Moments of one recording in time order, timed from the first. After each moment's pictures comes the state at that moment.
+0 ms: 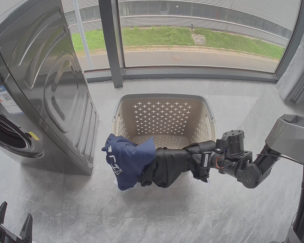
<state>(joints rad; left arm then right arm) 0.00 0.02 -0.02 0.00 0.02 -0.03 0.42 2.21 -0.81 -0.92 -0.11 0.27</state>
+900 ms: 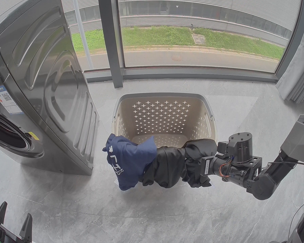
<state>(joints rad) 0.00 0.02 -0.02 0.00 0.02 -0.03 0.53 2.04 -0.64 -0.98 -0.12 0.28</state>
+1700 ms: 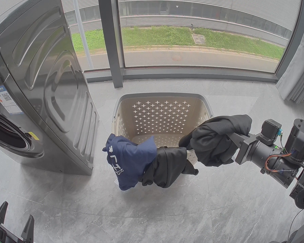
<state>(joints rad) 0.00 0.02 -0.02 0.00 -0.01 0.01 0.55 1.57 -0.38 -1.18 -0.07 0.15</state>
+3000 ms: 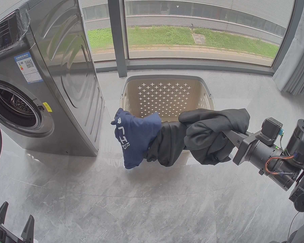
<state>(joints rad) -0.01 0.02 -0.02 0.00 -0.01 -0.01 0.61 1.57 -0.38 -1.25 -0.07 0.18</state>
